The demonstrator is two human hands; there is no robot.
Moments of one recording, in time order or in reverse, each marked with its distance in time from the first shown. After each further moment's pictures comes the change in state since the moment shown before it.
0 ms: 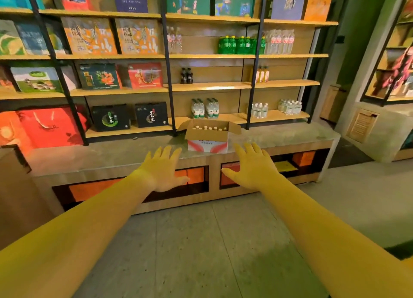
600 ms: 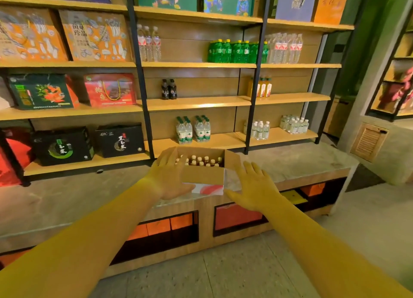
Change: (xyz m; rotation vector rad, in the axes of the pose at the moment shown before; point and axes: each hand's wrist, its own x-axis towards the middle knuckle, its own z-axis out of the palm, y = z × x) left_hand 0.502 -0.039 0.044 -0.103 0.140 0.114; right_hand 0.424 0.130 0.119 -0.011 -0.010 0.014
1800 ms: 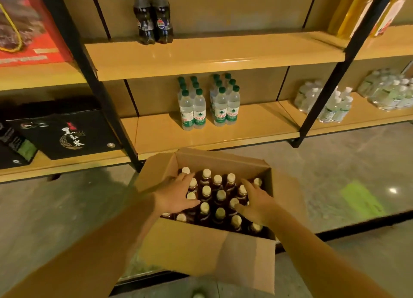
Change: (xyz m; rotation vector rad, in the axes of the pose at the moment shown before) left_hand 0.540 -0.211 0.296 -0.331 -0.566 -0.114; right_hand 0.591 0.082 0.320 0.432 -0.597 0.179
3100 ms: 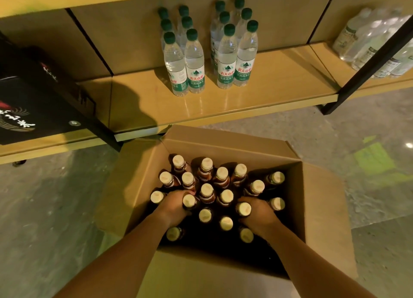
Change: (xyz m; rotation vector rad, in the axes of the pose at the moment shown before) left_hand 0.128 -0.067 0.120 -0.386 -0.165 -0.181; right_hand 0.139 0.061 0.104 0.199 -0.242 0.121
